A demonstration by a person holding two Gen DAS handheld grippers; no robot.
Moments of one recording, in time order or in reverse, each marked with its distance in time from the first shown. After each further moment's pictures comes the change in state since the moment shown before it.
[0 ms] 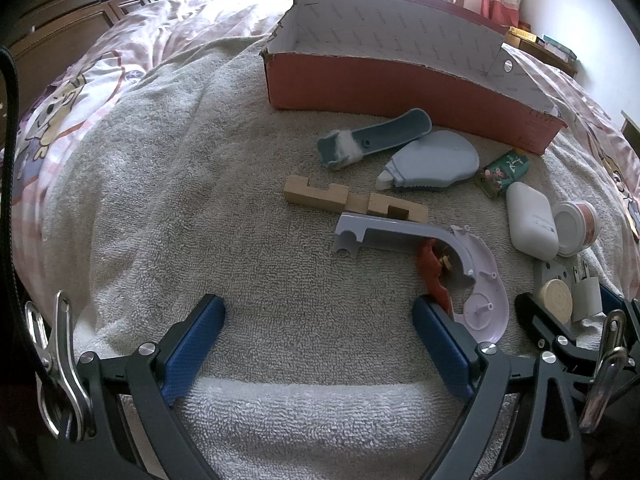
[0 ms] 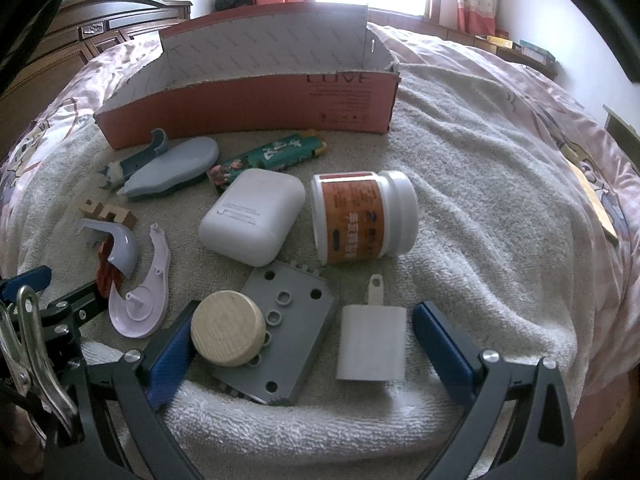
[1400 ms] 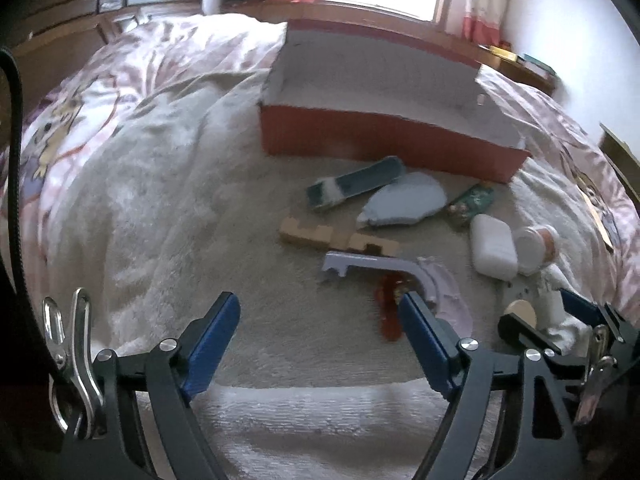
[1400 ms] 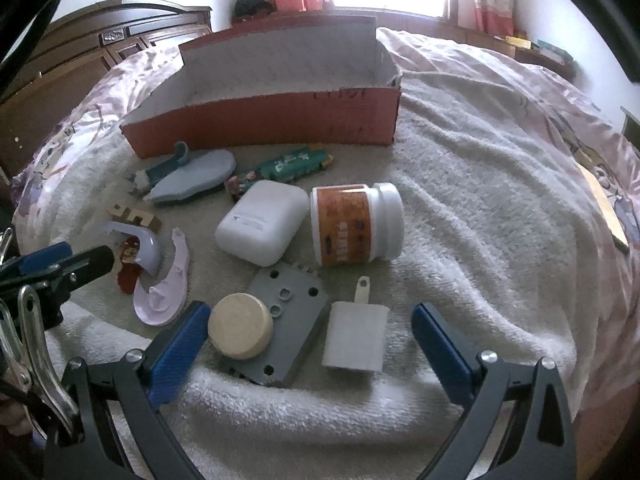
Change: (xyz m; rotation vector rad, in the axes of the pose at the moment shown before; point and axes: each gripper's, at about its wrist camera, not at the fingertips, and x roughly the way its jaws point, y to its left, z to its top) left arm -0.034 0.003 0.016 0.024 -0.079 -0.084; right arm -0.017 -0.014 0.003 -0.014 -0.012 0.101
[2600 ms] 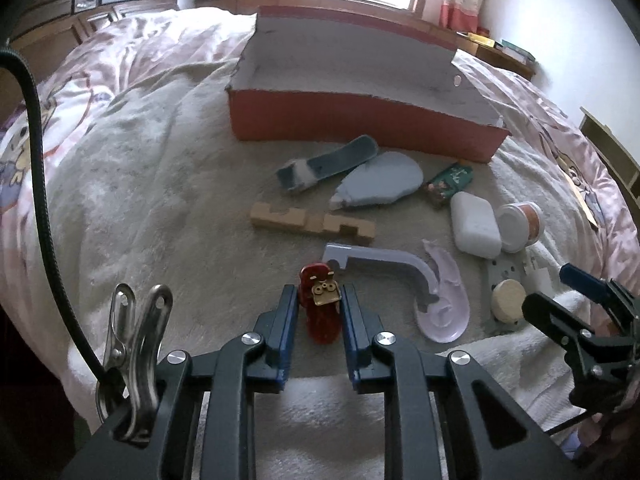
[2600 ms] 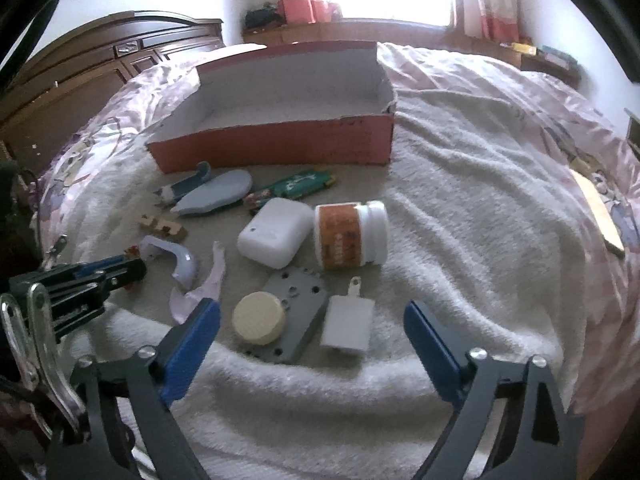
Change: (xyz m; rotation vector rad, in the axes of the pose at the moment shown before) left arm 0.008 0.000 -0.008 0.024 0.042 -0.072; right arm -0.031 -0.009 -0.004 -0.007 -0.043 0.066
